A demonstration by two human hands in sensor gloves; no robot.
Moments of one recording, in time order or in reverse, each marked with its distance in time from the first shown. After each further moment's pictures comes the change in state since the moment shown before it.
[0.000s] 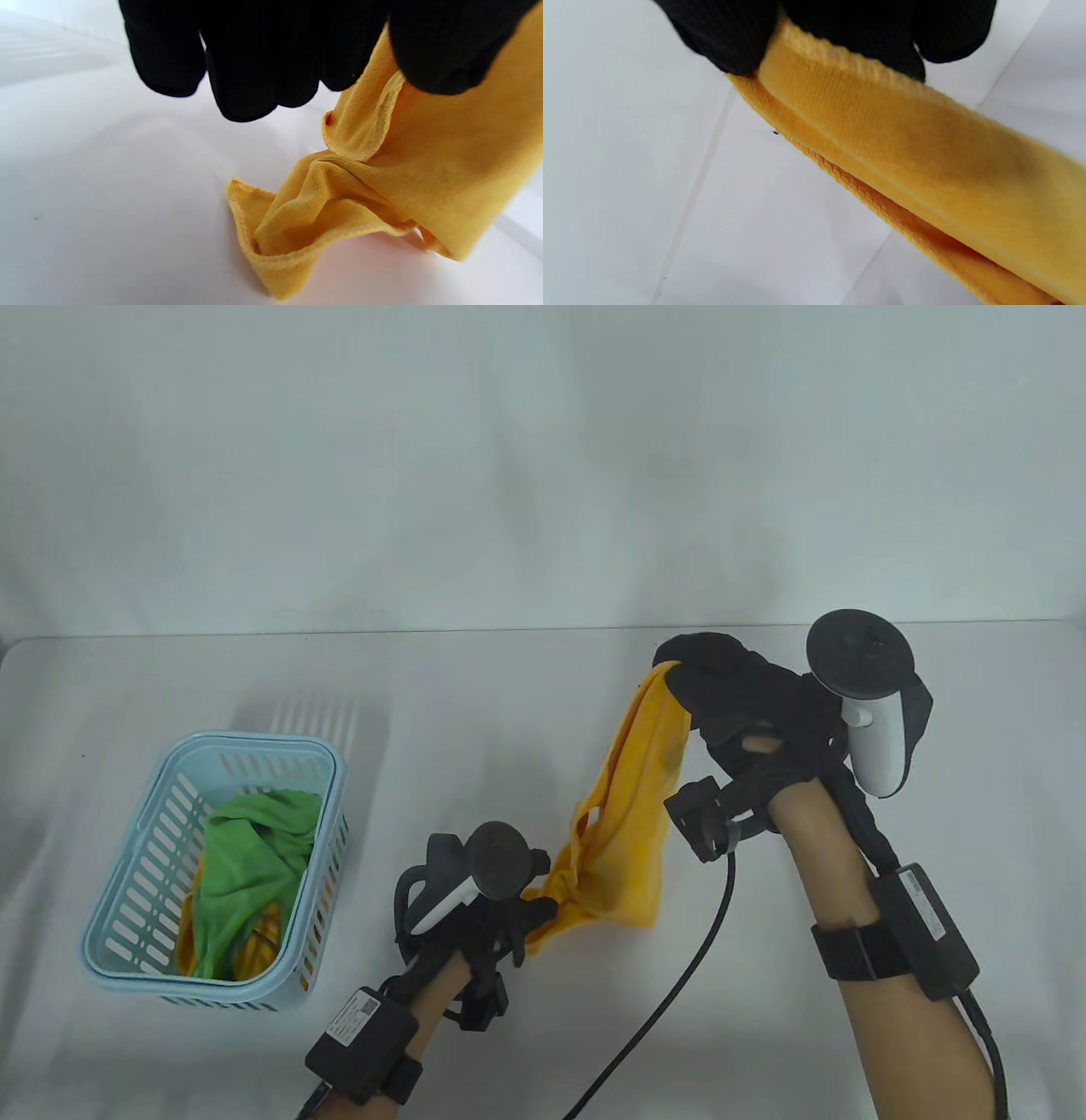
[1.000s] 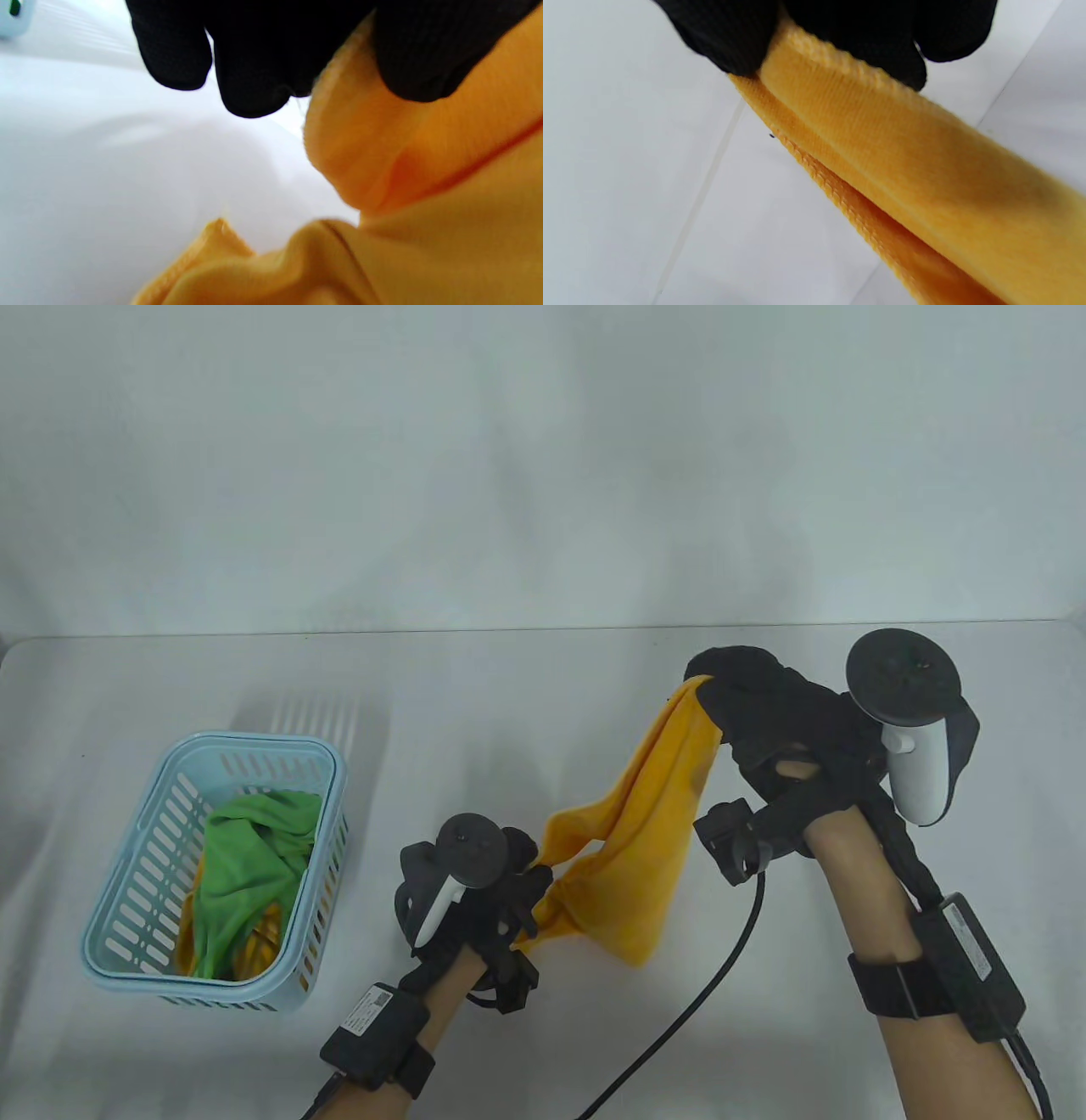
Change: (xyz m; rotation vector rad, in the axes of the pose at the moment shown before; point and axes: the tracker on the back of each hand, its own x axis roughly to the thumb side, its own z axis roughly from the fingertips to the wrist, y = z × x) left_hand -0.020 0.017 0.002 0.181 0.153 0.294; right_hand -0.007 -0.032 0.022 -0.096 -0.002 0.026
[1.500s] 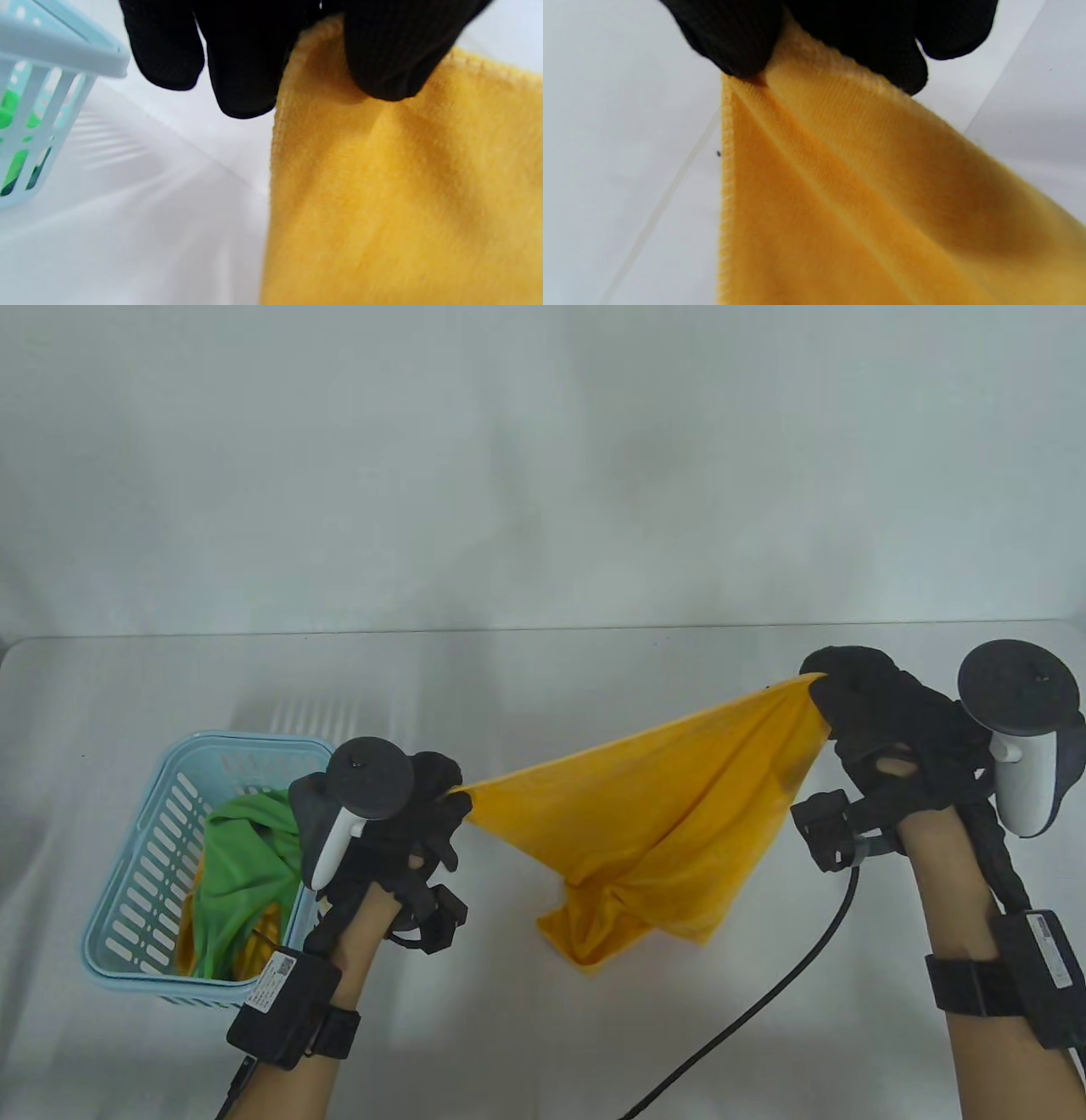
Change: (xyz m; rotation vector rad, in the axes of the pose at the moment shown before) left_hand 0.005 0.119 0.002 0.094 -0.022 0.049; right_hand -0.042 -0.063 -0.005 -0.154 0.072 0.108
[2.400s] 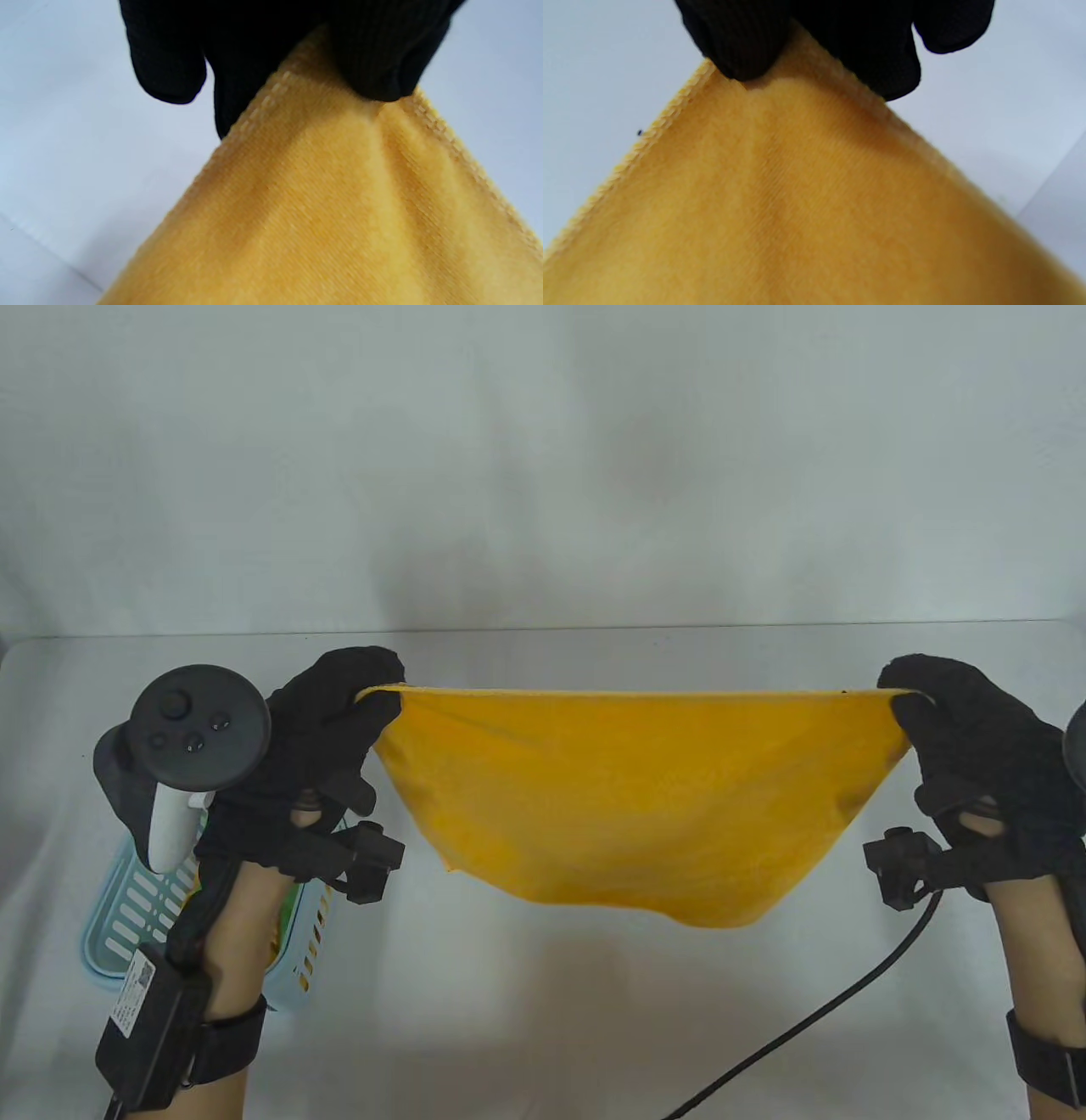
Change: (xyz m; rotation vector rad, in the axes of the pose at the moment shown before) left_hand 0.071 0.150 0.056 0.260 -0.279 0.131; right_hand 0.026 -0.054 0.052 -0.184 -0.223 0.053
